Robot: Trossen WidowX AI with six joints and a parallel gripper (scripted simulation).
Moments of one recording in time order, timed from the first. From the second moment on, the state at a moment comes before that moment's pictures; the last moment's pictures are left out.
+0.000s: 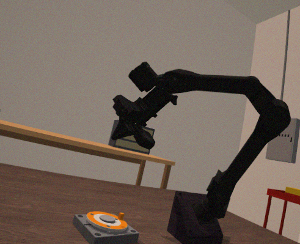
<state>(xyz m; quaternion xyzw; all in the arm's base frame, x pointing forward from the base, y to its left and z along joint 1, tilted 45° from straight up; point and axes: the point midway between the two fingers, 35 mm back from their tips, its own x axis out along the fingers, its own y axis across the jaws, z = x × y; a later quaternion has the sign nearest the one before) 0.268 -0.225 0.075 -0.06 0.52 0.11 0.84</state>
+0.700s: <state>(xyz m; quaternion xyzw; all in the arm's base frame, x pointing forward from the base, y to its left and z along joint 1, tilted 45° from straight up) 0.236 -0.075 0.016 0.29 0.63 0.24 0.68</state>
